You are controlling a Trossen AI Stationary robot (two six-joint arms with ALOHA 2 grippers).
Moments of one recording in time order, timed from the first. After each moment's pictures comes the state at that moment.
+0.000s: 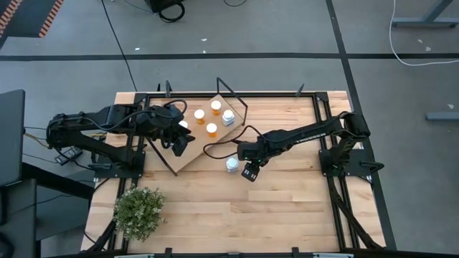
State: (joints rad) left arm -0.02 1.13 1.34 -0.92 -0.19 -0.62; right arm 0.08 1.76 1.29 -0.82 0.00 0.65
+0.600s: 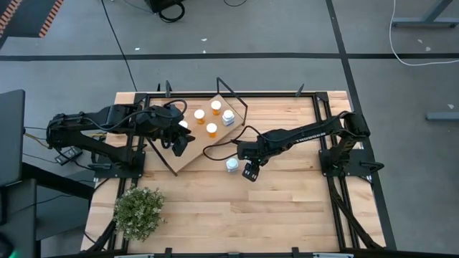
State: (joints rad) left arm -0.02 1.13 1.34 -0.92 -0.19 -0.62; right arm 0.07 1.76 1.29 -0.81 0.00 0.59
